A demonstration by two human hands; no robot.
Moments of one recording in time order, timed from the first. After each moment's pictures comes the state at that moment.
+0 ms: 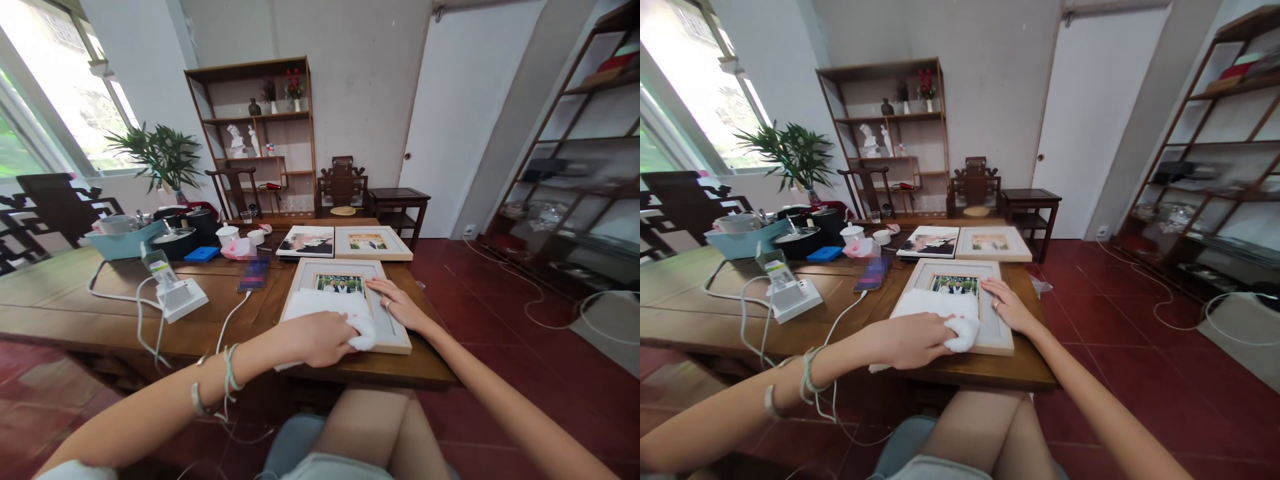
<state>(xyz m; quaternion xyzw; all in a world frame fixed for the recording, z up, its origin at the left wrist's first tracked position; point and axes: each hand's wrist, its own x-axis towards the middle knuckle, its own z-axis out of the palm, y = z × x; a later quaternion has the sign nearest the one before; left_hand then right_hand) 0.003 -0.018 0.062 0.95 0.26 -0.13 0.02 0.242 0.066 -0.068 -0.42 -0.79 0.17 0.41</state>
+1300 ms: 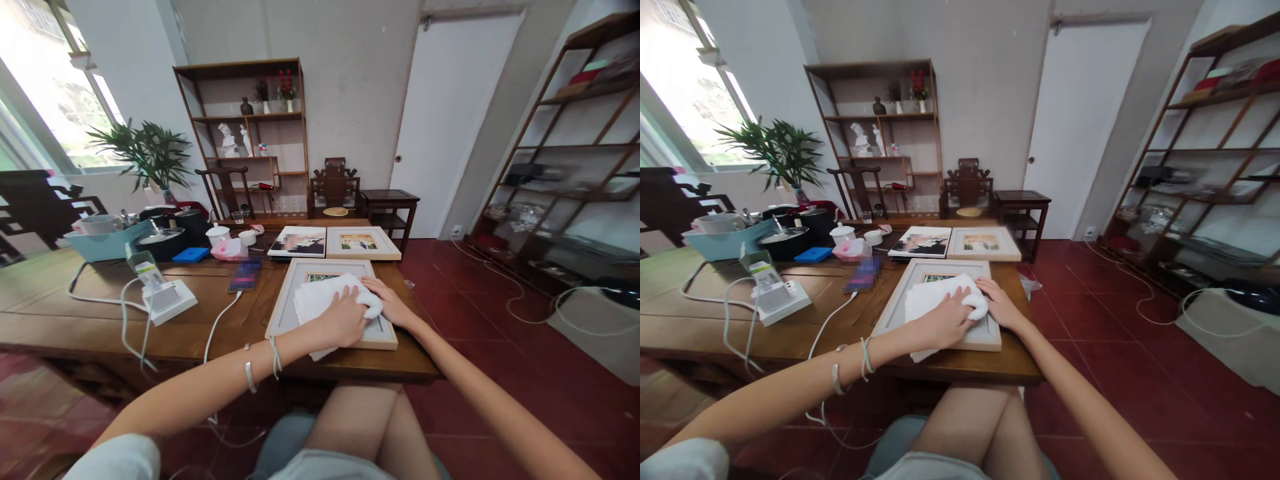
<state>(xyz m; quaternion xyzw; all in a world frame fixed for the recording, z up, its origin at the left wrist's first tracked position) 0.057 0.005 0.018 0.93 0.36 -0.01 0.07 0.243 0.067 -0.067 -0.41 -0.79 0.18 0.42</state>
